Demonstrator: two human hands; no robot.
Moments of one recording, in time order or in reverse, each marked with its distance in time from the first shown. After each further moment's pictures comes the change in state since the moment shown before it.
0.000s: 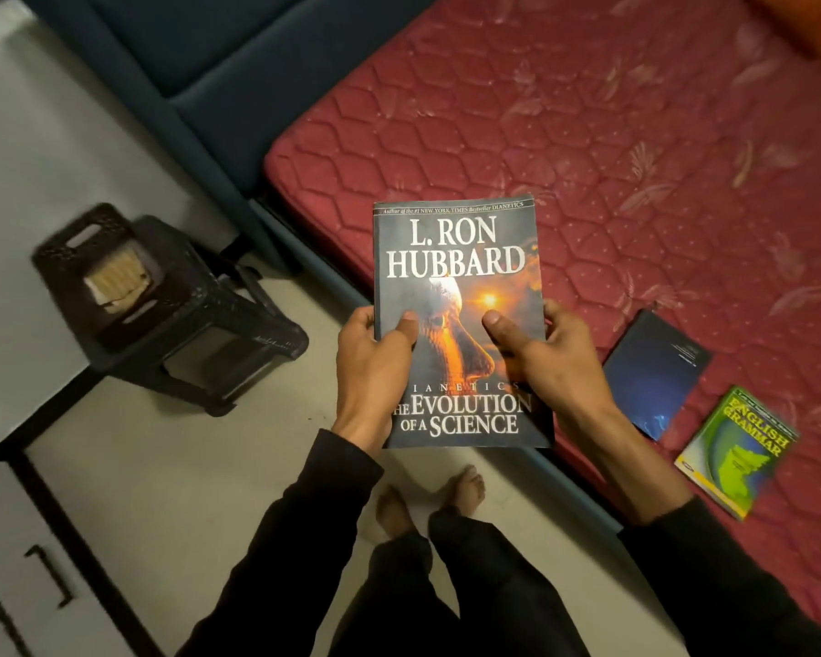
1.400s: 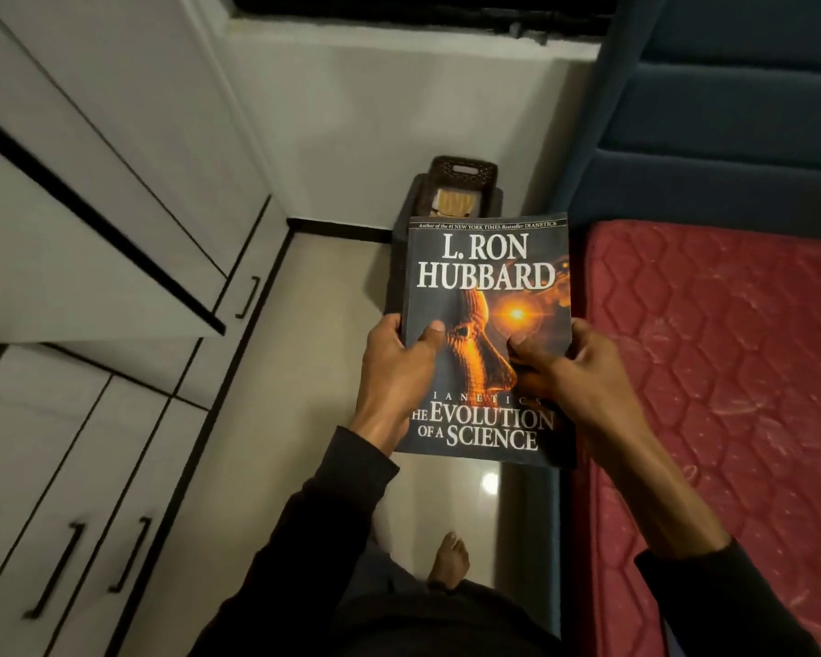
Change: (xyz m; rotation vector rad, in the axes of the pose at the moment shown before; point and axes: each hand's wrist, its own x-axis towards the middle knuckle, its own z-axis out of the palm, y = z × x) left_hand -0.183 -0.037 -0.132 -0.492 0.704 0.033; right_hand -0.117 -0.068 0.114 -0.299 -0.902 -0.139
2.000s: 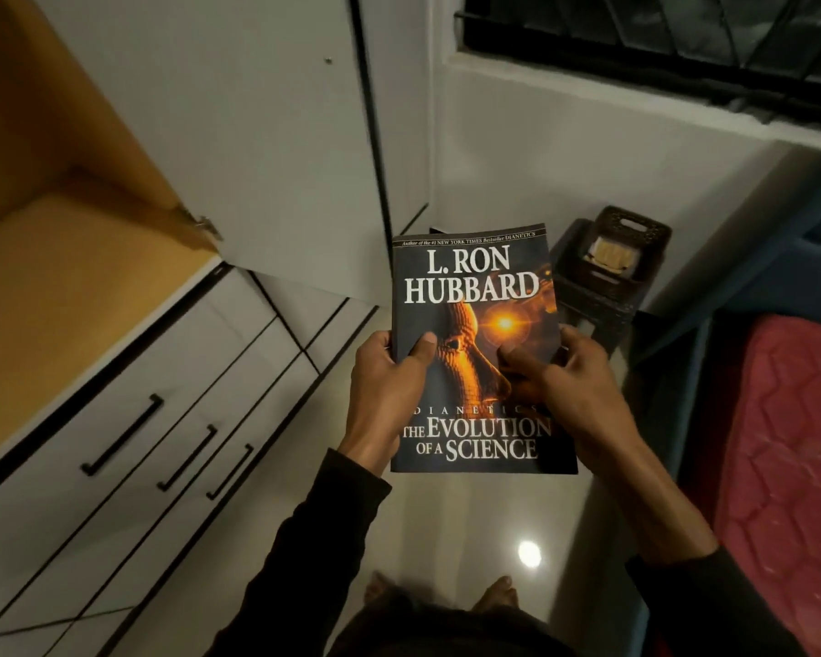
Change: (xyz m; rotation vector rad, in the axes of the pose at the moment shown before) left_hand -0.062 -0.019 -0.196 -0.175 0.374 0.035; right_hand -0.061 -0.017 0.182 -0.162 -0.361 -0.093
